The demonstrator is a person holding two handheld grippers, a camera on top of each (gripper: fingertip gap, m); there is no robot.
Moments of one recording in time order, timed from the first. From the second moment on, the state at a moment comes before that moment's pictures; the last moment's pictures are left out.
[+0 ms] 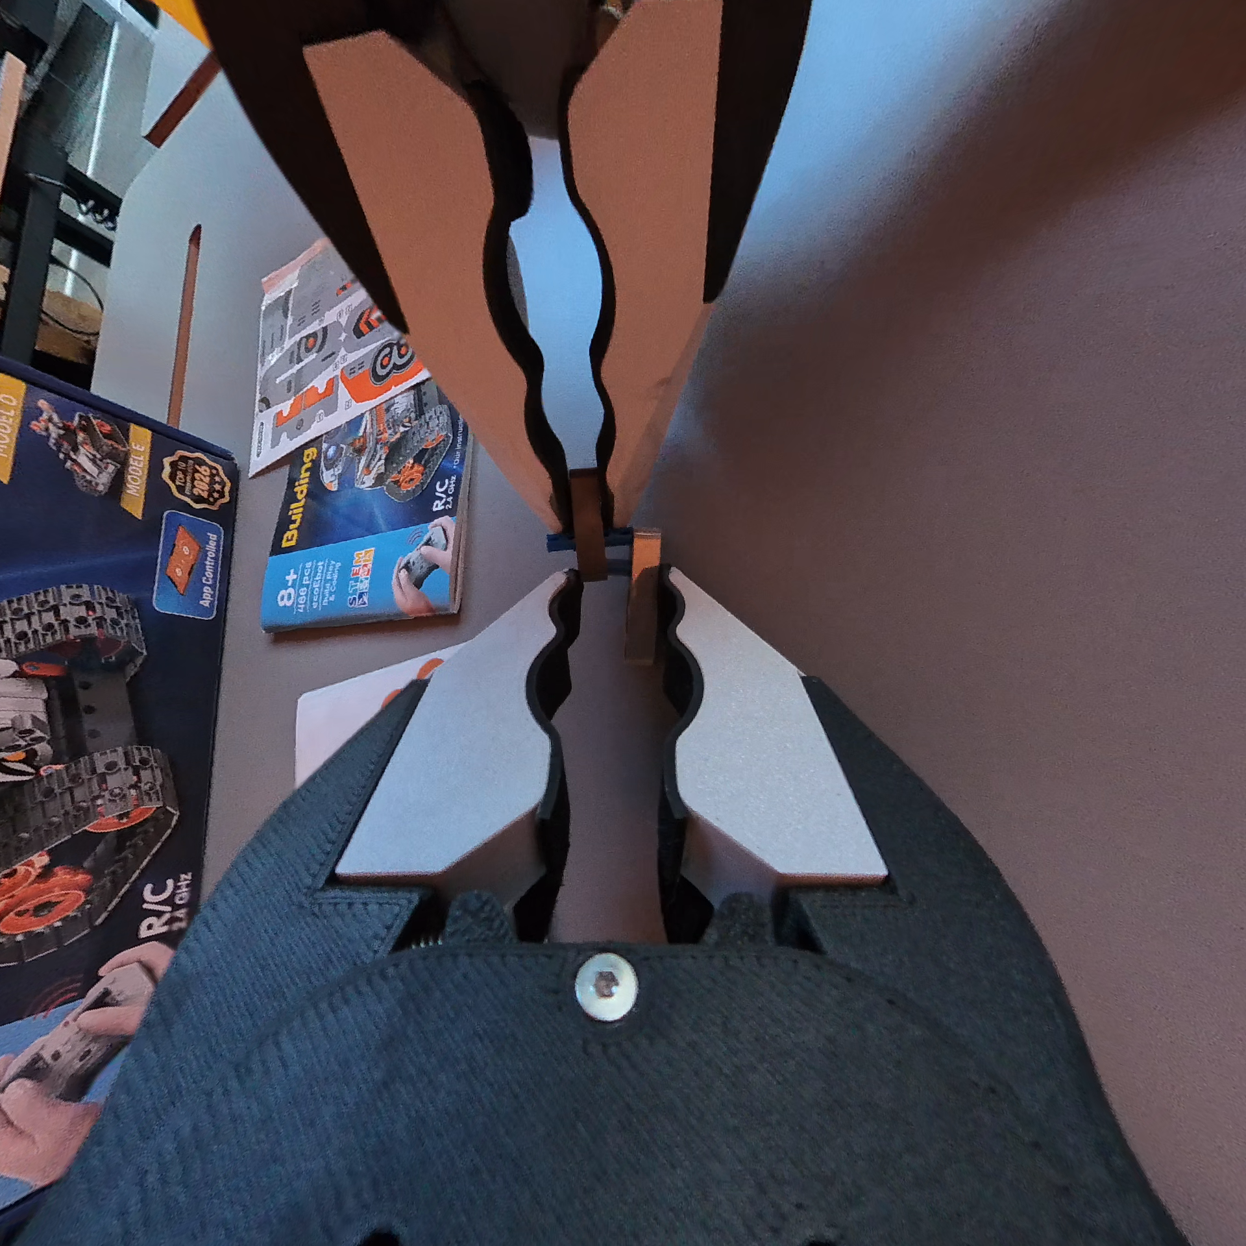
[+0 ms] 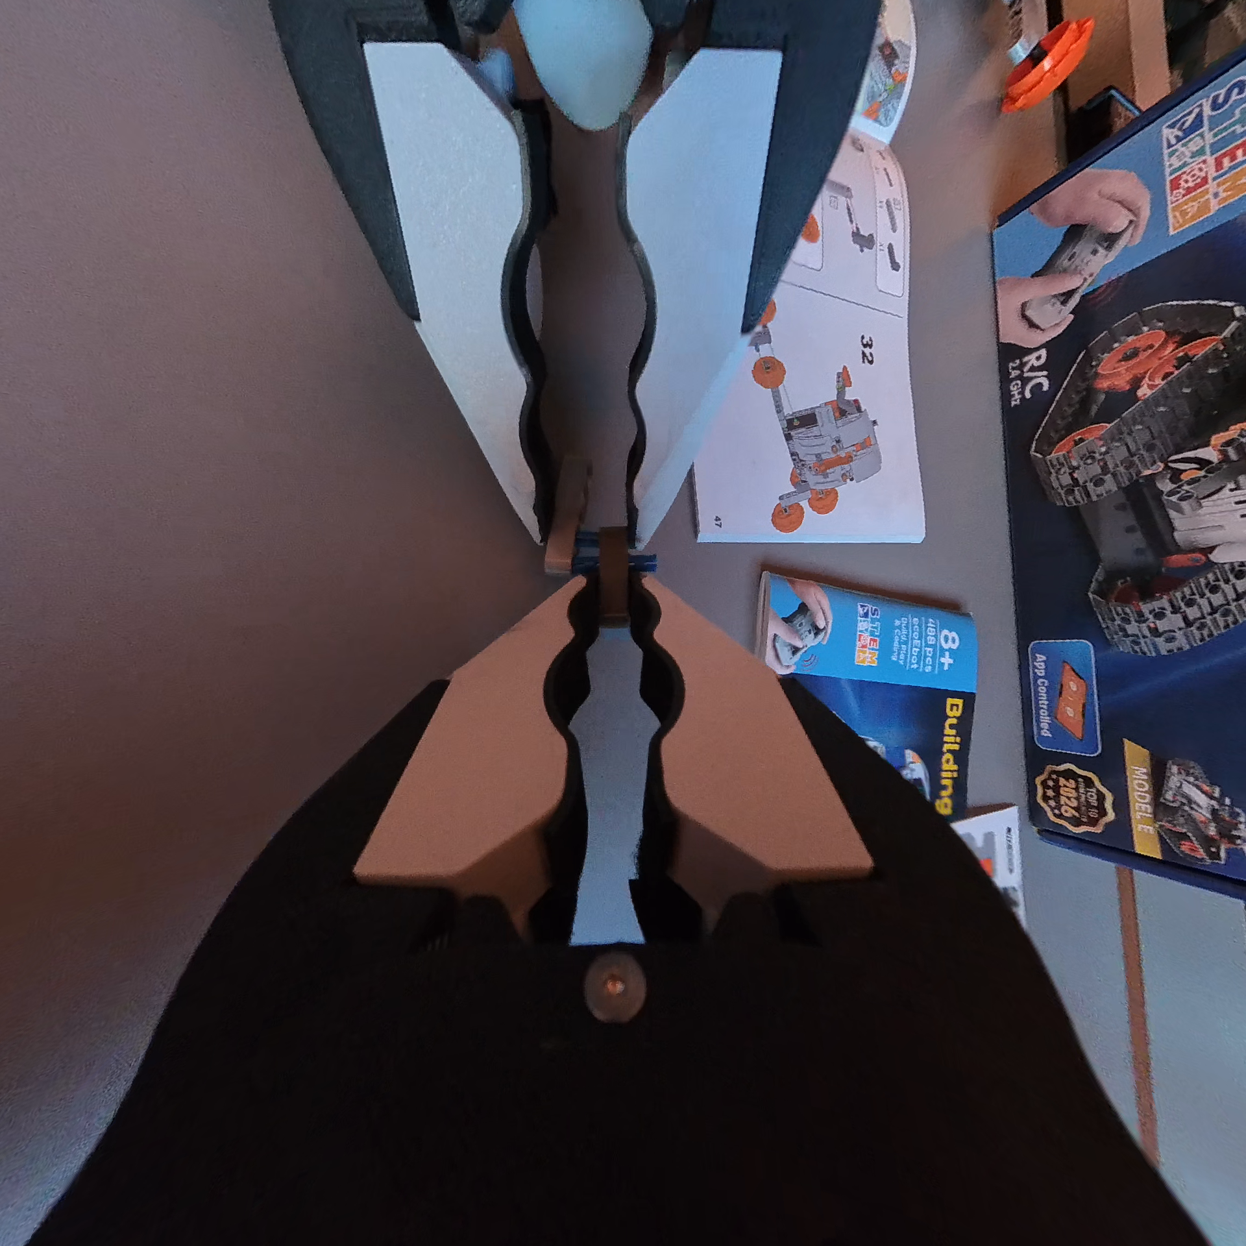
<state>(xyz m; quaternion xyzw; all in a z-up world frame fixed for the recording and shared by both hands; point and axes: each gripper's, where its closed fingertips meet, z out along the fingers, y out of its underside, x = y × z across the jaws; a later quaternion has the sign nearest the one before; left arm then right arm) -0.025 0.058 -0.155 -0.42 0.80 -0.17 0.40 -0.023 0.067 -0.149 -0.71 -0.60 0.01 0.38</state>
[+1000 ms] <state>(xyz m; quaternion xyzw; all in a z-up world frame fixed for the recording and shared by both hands) -0.021 0.051 -0.155 -0.44 0.79 -0.20 0.38 -0.023 0.064 -0.152 -0.72 -0.59 0.01 0.36</state>
